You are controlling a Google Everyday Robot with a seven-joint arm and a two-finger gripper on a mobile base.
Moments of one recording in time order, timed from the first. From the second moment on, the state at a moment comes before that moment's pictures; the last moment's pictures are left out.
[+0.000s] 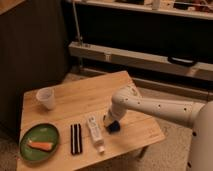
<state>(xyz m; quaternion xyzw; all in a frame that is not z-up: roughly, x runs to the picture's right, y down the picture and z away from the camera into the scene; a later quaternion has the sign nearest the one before) 0.038 0.188 0.855 -0.09 -0.33 -0.78 0.52</state>
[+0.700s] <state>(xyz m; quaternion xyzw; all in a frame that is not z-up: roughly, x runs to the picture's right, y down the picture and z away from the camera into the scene) 0.089 0.110 0.890 -0.11 -0.27 -0.78 0.56</state>
